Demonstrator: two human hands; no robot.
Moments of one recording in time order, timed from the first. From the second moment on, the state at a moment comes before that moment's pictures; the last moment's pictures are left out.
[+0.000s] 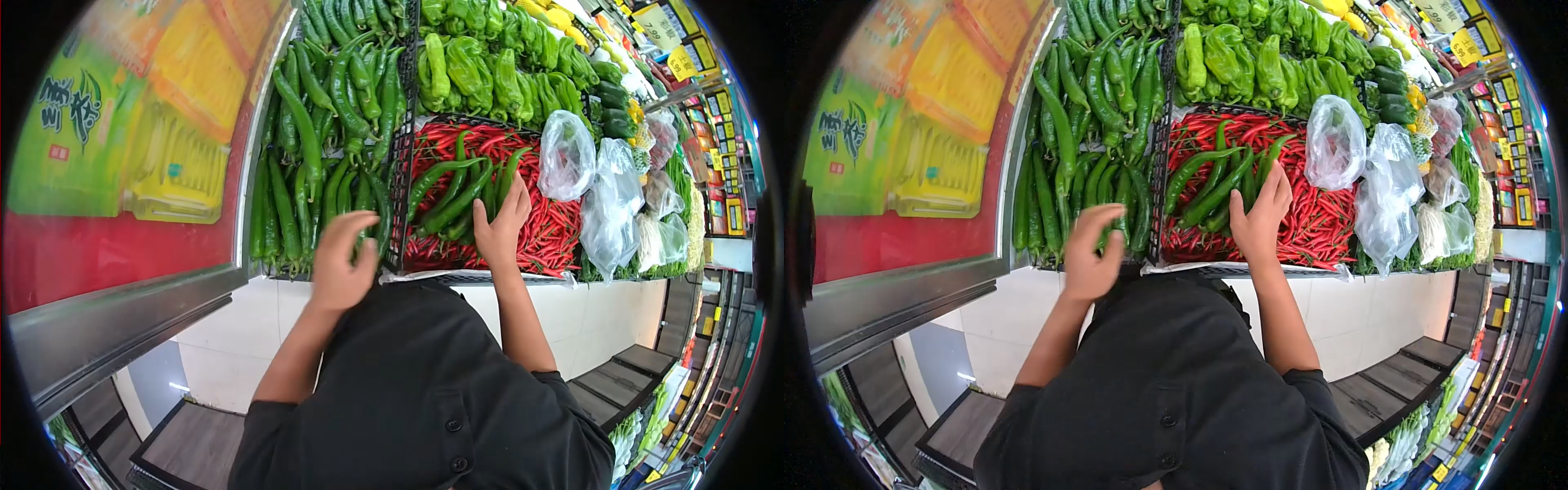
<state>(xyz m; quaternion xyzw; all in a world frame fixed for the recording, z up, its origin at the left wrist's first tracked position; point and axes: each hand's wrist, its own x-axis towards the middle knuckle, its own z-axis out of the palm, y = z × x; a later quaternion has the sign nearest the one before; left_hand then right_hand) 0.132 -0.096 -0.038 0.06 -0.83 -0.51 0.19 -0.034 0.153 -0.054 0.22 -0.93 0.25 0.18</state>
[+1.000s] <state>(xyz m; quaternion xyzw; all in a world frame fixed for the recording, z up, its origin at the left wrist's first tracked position) 0.120 -0.180 -0.065 0.24 -0.95 -0.19 0.10 0.033 -0.015 -0.099 0.16 -0.79 0.55 -0.24</state>
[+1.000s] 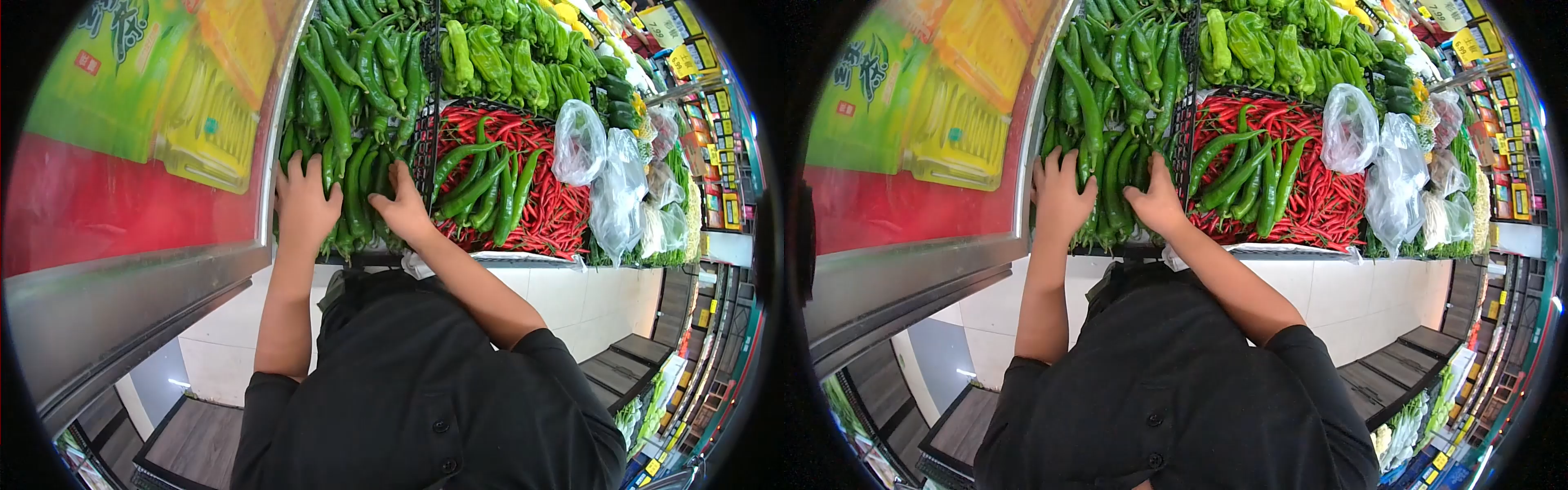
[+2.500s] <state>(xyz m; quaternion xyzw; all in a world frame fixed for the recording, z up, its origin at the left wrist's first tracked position) 0.138 -0.197 -0.088 0.23 -0.79 -0.55 0.13 0.040 -0.045 -0.086 0.05 -0.60 0.65 -0.46</state>
